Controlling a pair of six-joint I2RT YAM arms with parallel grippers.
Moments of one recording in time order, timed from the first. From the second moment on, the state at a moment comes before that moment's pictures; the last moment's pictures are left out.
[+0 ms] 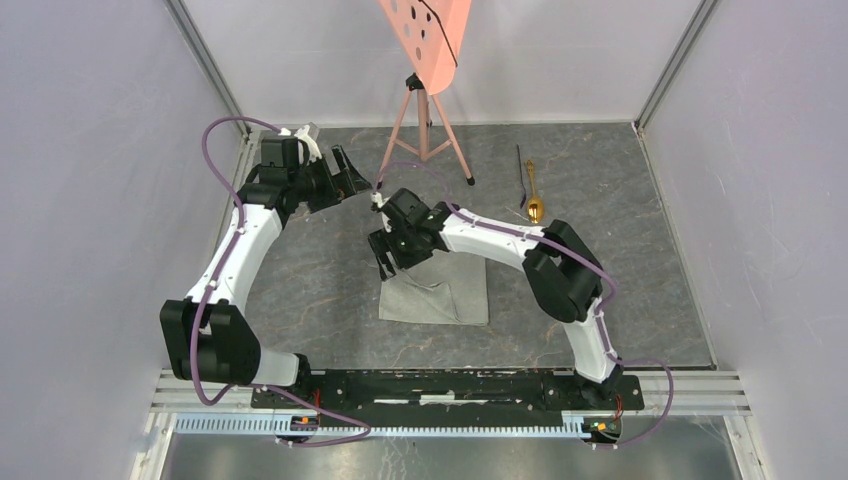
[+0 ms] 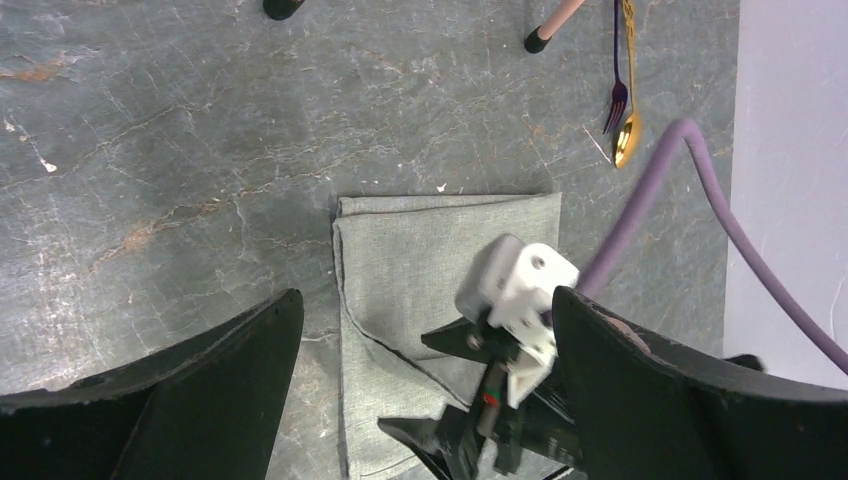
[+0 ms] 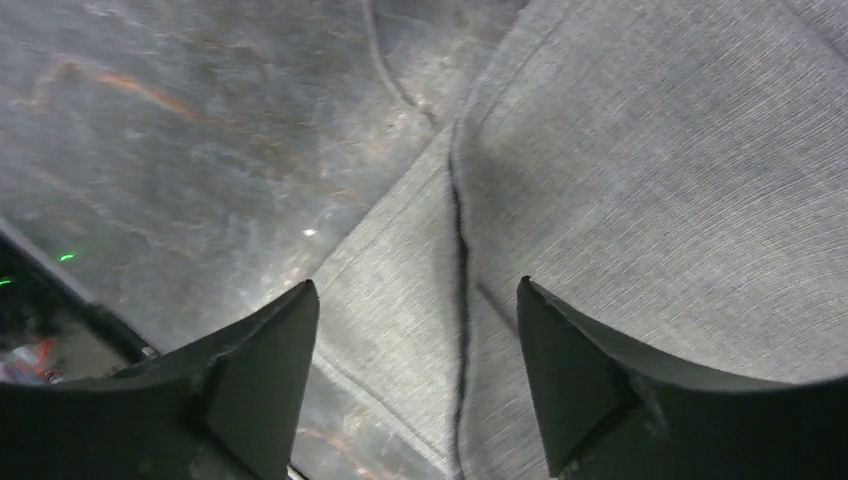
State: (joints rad) left arm -0.09 1.39 1.20 -0.49 0.39 -0.45; right arm 0.92 2.10 1.64 -0.58 -0.11 0.38
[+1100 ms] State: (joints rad) left arm -0.16 0.96 0.94 -0.69 0.44 -0.45; right arm 0.87 1.68 0.72 0.55 -0.68 0.60
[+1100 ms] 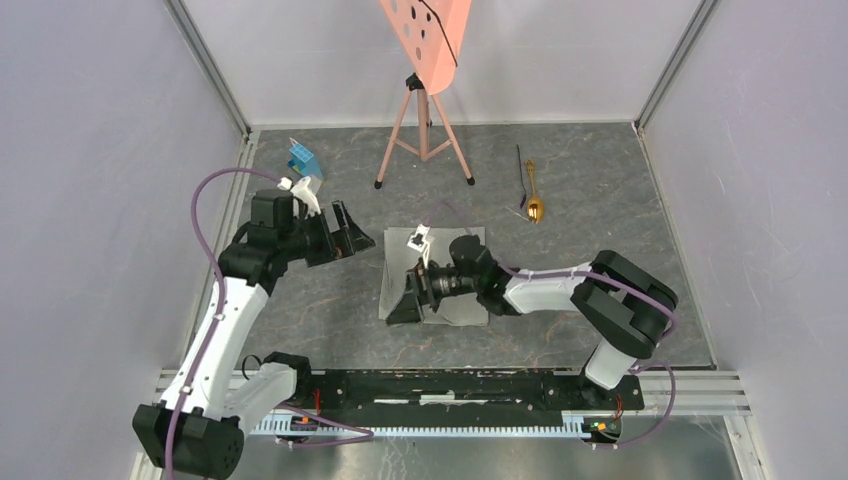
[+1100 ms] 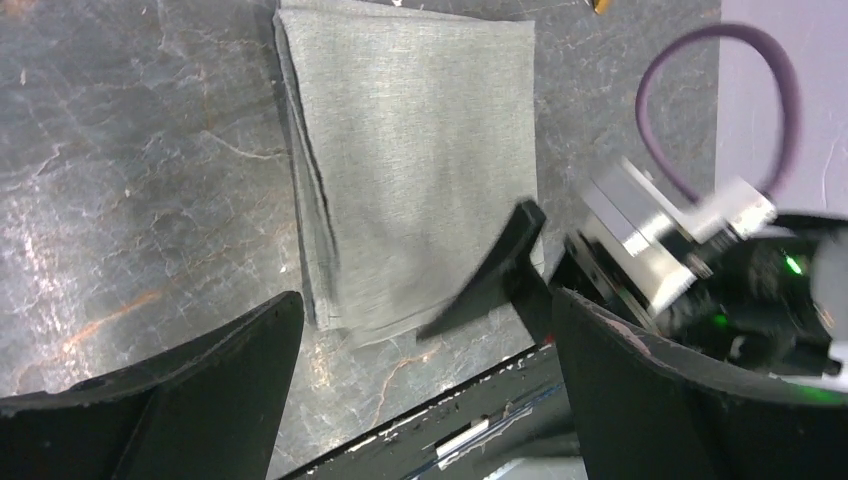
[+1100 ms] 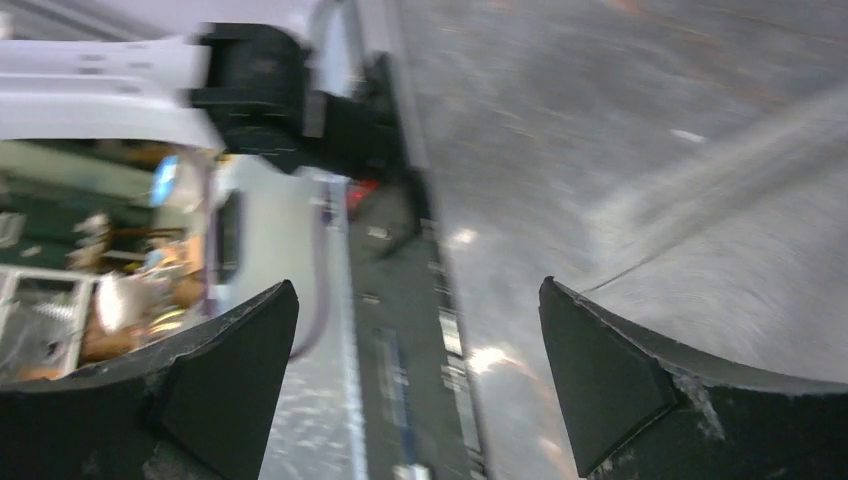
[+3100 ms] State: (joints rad) left arm -0.47 1.90 1.24 -0.40 0.23 -0.39; right arm 0.44 1.17 0.57 -0.21 -0.22 0.14
